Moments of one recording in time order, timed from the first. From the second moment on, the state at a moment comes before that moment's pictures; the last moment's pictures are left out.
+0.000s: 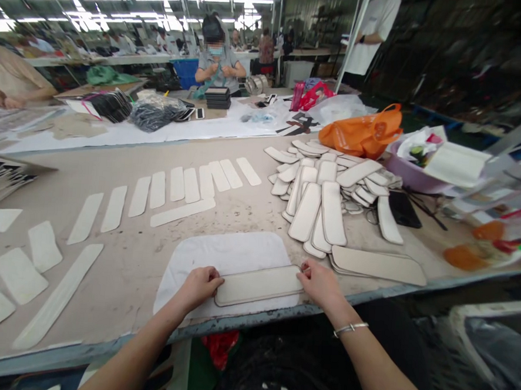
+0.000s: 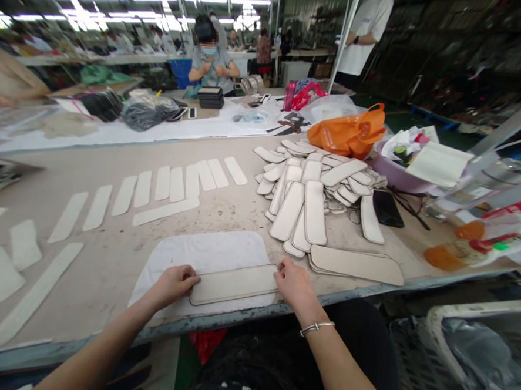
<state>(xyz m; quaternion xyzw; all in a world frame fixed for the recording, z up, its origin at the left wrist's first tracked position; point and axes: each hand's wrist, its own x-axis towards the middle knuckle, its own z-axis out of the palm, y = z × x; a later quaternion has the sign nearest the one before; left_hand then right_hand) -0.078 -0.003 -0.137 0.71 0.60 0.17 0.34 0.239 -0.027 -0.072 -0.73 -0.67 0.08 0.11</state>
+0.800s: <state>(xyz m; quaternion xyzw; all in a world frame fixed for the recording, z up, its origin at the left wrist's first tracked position) -0.069 -0.003 -0.140 0.74 0.62 0.11 0.23 0.239 -0.023 -0.080 -0.75 -0.64 0.08 0.12</state>
